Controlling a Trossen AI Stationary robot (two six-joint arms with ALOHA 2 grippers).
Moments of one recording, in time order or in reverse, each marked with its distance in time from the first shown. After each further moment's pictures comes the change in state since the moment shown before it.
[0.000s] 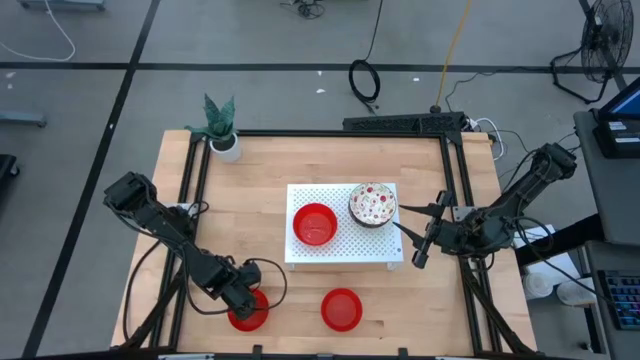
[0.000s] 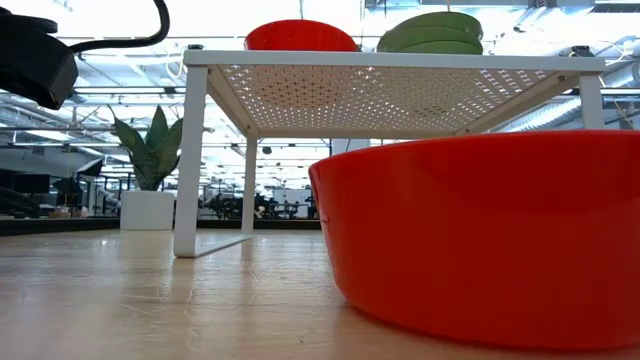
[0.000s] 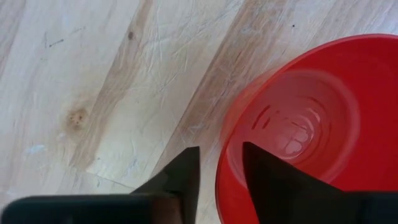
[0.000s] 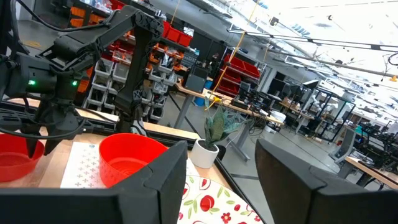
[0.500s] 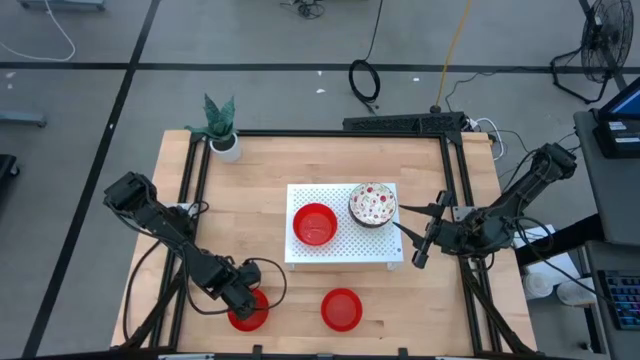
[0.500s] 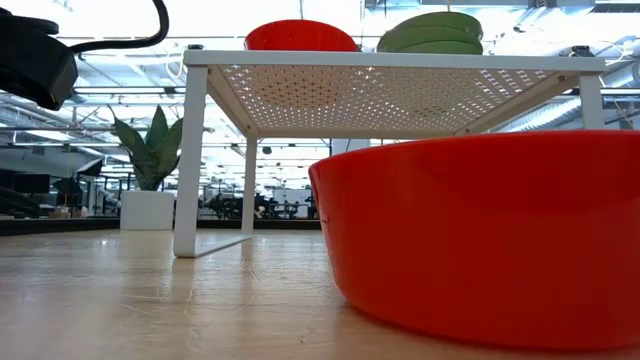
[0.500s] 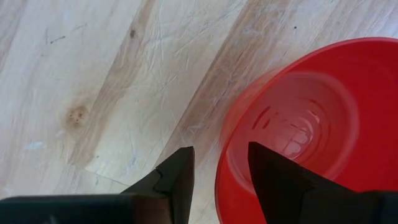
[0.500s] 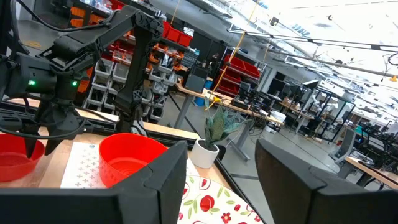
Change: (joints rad) left arm 0.000 0.000 0.000 0.000 0.000 -0.021; right arm 0.000 0.000 0.000 0.000 0.000 0.000
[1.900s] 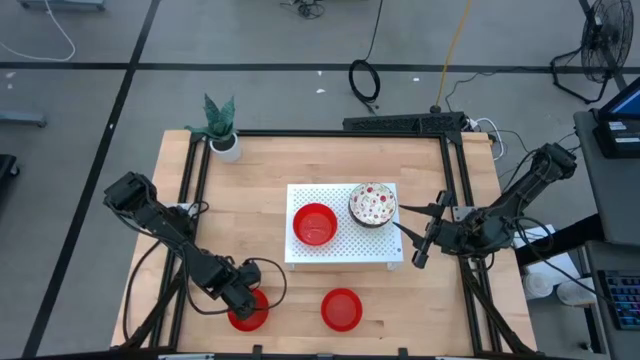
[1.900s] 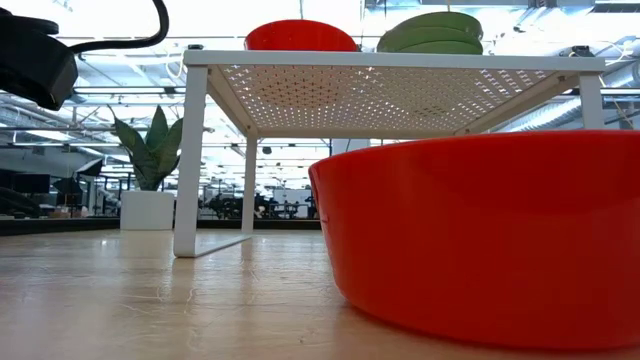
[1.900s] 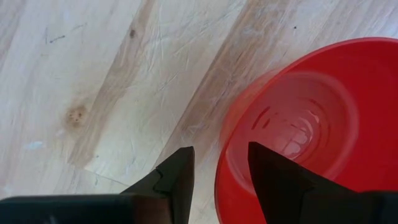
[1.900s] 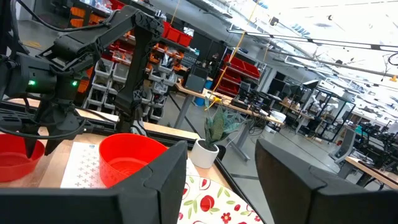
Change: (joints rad) left arm 0.000 0.000 0.000 0.000 0.000 -0.002; right arm 0.000 0.000 0.000 0.000 0.000 0.000
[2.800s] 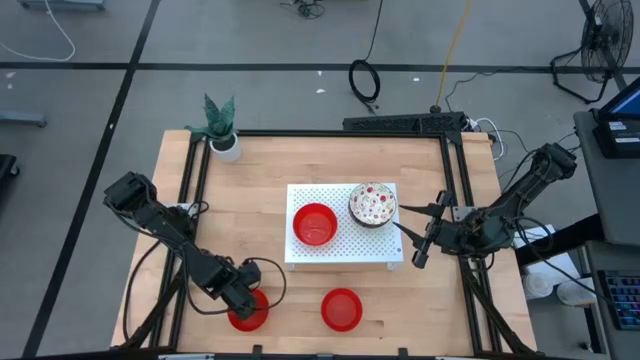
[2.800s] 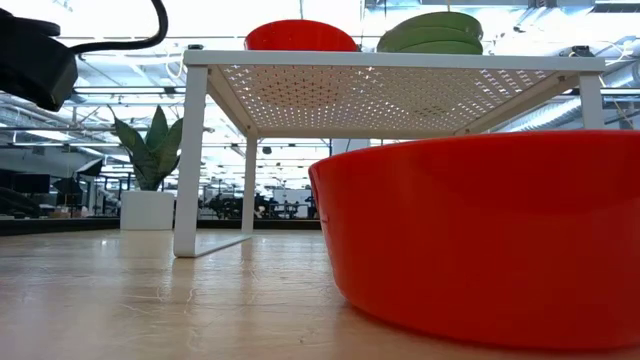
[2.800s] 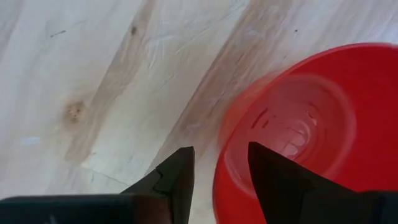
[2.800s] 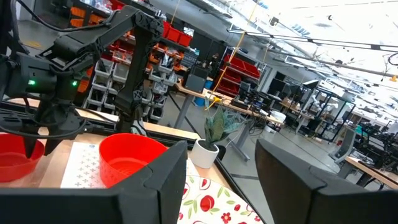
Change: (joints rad) left arm 0.000 0.000 0.000 0.004 0.001 -0.033; right arm 0.000 0.000 0.000 0.000 0.000 0.000
